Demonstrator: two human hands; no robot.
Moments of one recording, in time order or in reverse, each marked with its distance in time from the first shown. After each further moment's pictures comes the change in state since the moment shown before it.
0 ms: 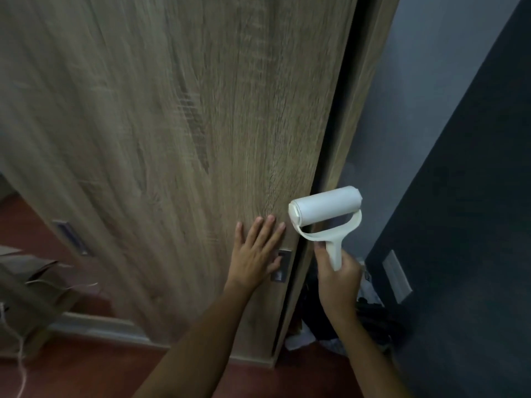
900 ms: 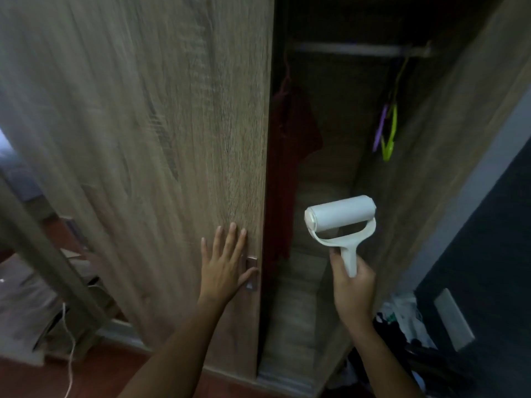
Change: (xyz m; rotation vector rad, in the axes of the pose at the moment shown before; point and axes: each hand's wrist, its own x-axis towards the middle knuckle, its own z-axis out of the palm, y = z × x) left_hand -0.074 -0.207 -0.046 0.039 -0.210 -0.310; right_hand -0.026 -0.039 0.129 0.039 -0.073 0.007
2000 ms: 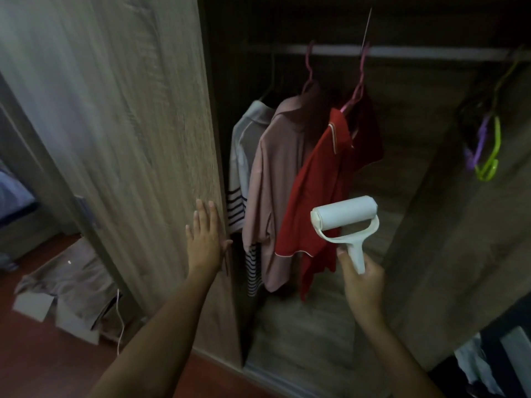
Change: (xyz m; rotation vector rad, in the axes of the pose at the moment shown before) left_hand 0.033 -0.155 -0.031 -0.083 -0.072 -0.420; right_hand 0.003 0.011 0.105 -0.032 -0.158 -0.015
